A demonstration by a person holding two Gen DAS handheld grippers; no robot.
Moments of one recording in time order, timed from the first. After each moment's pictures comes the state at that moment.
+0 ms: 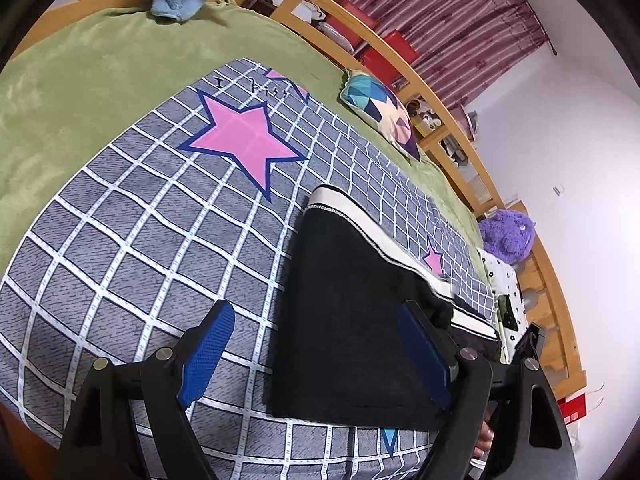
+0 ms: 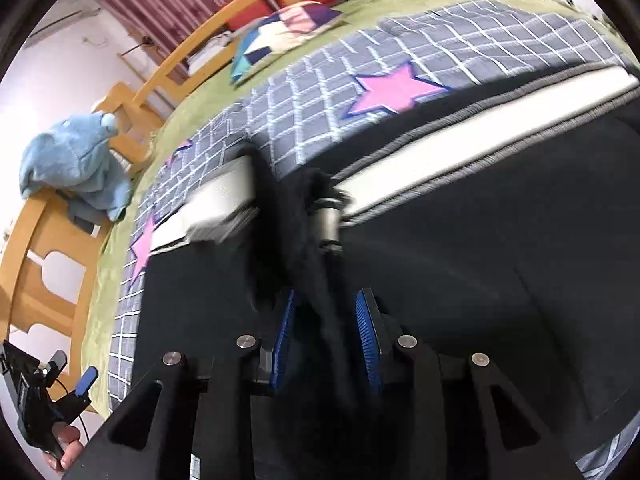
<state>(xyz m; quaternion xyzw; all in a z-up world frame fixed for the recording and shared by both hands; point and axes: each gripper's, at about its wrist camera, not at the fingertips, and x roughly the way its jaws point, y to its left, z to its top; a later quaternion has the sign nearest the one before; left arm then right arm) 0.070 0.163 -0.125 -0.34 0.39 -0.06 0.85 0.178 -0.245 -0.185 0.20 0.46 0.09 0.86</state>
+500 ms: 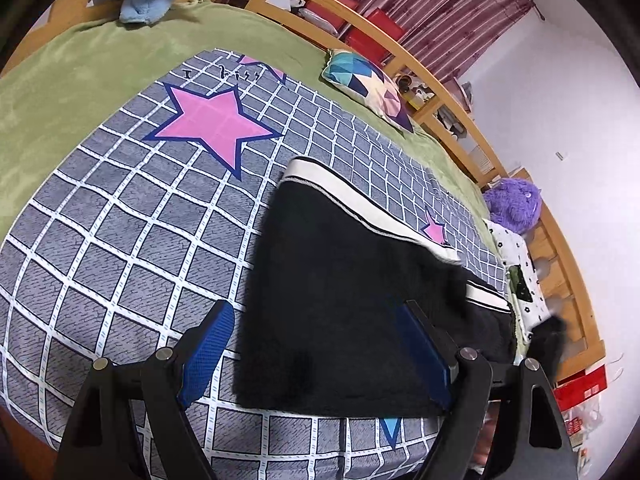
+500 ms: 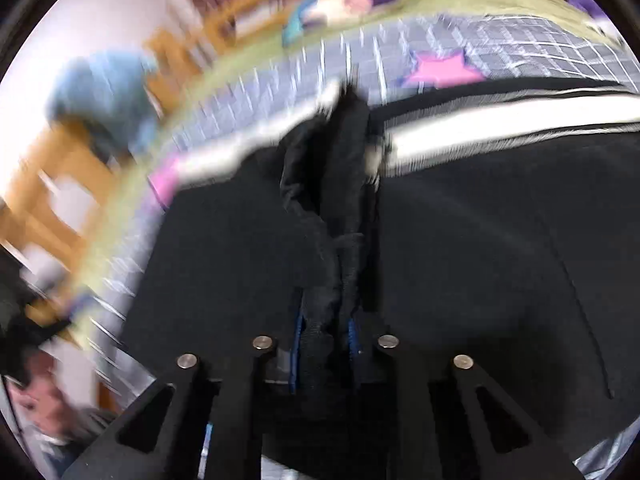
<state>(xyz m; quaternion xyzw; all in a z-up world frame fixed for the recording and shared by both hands) 0.075 0.123 -0.122 -0.29 0.41 -0.06 0.86 0.145 -0.253 -0.178 0.22 0.44 0.20 0.85</state>
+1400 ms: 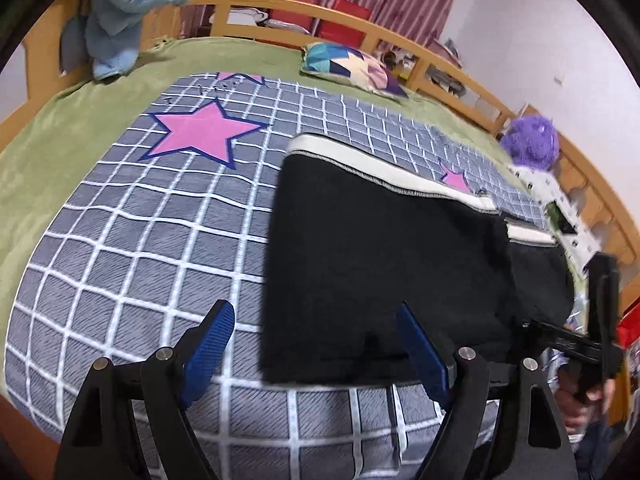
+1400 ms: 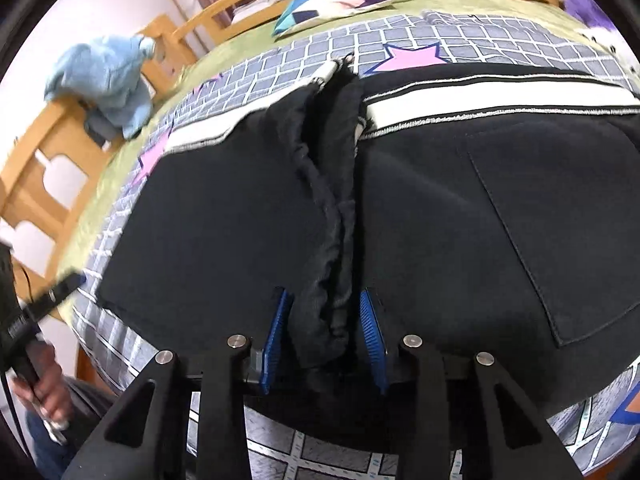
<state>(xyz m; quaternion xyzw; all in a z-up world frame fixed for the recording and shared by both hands) 0.056 0.071 -0.141 -0.14 0.42 -0.04 0.90 0.118 -0.243 -0.198 0.09 0.50 0.16 0.85</state>
